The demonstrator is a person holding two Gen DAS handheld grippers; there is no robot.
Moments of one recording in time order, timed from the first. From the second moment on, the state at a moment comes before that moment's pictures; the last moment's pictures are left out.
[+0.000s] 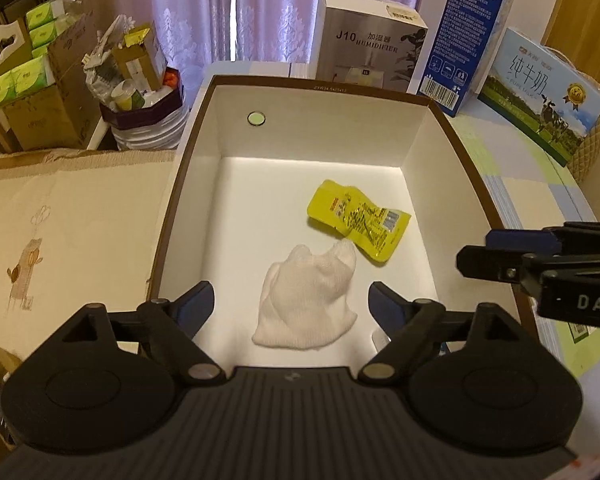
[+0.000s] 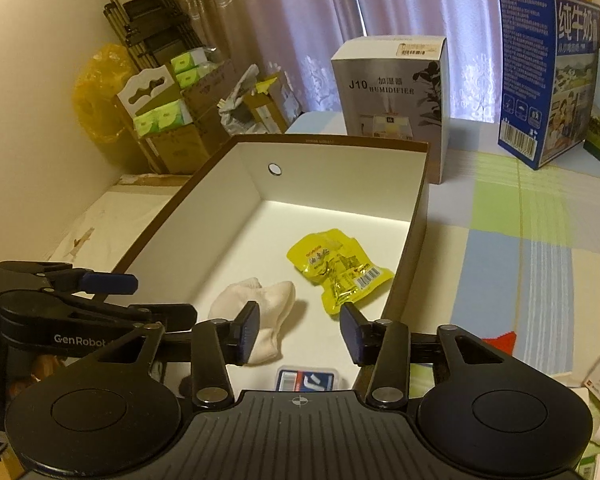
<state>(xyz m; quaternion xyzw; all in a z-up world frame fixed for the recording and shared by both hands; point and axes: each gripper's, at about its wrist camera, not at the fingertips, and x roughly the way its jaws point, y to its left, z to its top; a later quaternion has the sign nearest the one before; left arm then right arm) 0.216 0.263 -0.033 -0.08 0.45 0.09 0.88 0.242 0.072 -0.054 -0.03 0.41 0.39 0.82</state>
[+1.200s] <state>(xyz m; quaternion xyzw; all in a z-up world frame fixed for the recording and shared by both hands) 0.133 0.187 0.009 -0.09 0.44 0.10 0.89 0.159 -0.019 -0.021 -0.02 0.40 0.41 0.82</state>
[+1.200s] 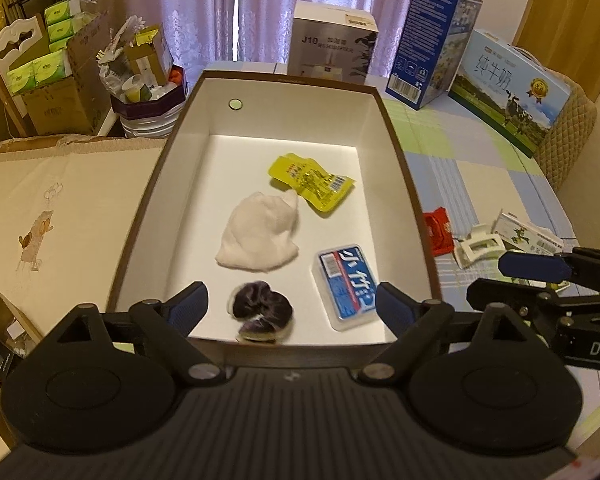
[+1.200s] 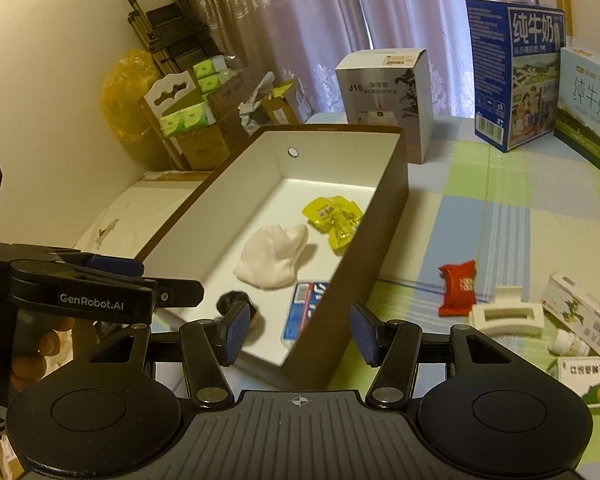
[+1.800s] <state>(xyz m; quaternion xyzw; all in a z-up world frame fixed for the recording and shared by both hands) 0.133 0.101 0.004 -0.10 0.46 0.06 0.88 0.157 -0.117 -0.033 -0.02 0.43 0.39 0.81</state>
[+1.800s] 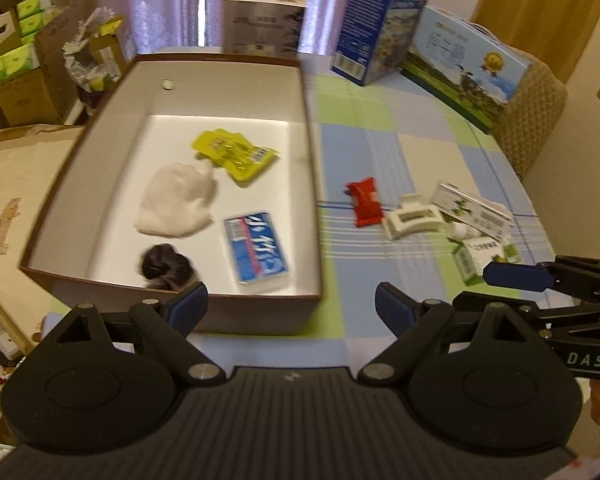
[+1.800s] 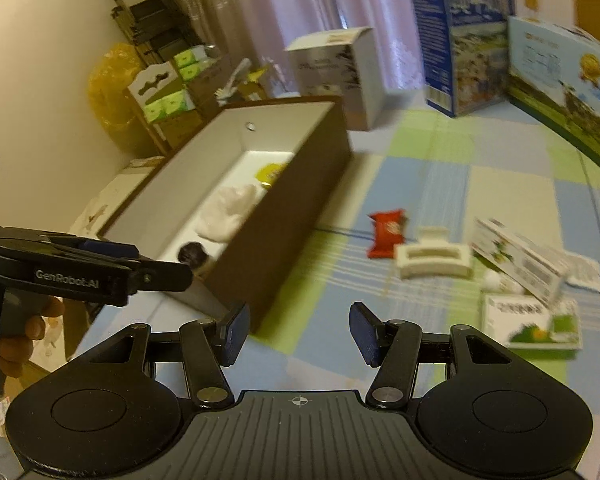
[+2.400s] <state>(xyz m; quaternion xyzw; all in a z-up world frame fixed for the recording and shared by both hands) 0.168 0.010 -0.008 -0.07 0.46 -0.01 0.89 0.176 -0.219 -0.039 0.01 0.45 0.31 0.84</state>
